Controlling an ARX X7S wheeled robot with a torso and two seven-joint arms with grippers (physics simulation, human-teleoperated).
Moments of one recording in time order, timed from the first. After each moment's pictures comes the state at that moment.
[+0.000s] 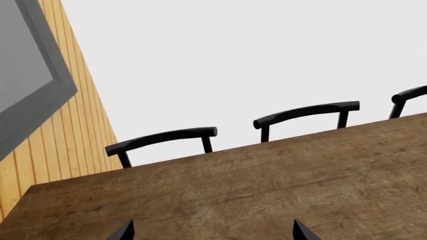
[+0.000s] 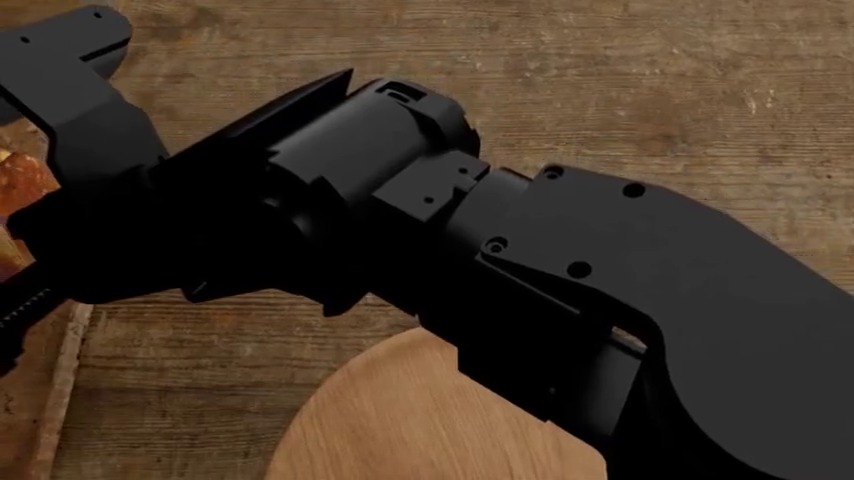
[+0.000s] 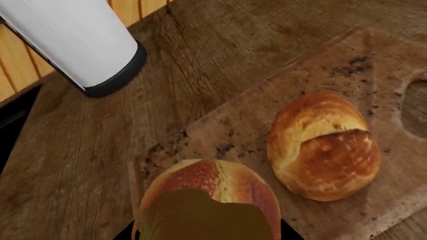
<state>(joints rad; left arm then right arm) -2.36 -0.55 0.53 -0.47 -1.57 -1.57 -0.74 1.79 0.00 -1.59 0.57 1.80 0.57 -0.29</state>
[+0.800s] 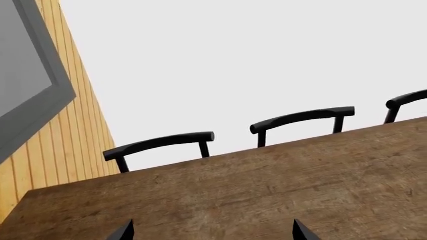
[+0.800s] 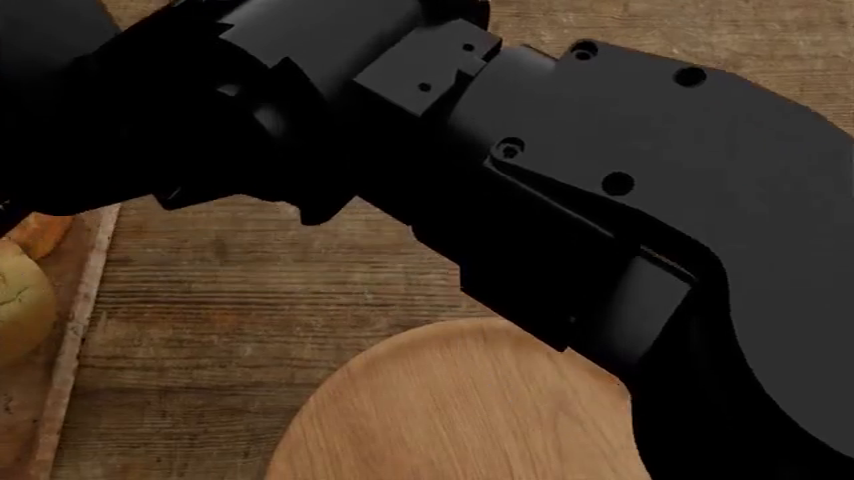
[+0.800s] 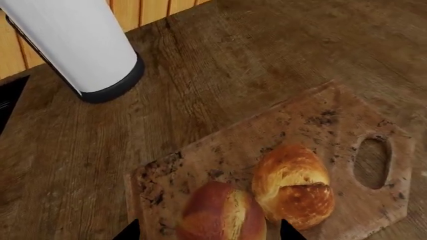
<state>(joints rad) -2.36 -0.54 0.51 -0.46 -1.66 -1.57 -0.84 1.97 0.00 -1.58 0.58 1.79 0.62 -0.32</state>
